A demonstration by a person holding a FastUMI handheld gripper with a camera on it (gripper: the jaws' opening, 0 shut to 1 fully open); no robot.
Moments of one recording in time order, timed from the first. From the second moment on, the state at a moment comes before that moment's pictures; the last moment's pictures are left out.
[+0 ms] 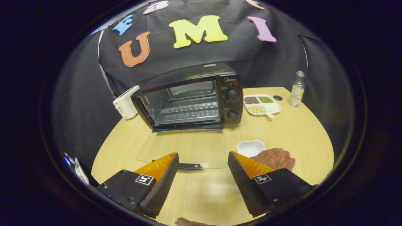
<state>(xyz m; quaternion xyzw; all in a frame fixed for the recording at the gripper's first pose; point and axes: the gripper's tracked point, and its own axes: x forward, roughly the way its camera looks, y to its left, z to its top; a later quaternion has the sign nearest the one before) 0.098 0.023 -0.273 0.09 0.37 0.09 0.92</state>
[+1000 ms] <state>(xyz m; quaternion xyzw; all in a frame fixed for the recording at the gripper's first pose) 0.089 -0.116 -0.313 0.26 0.44 0.10 0.85</state>
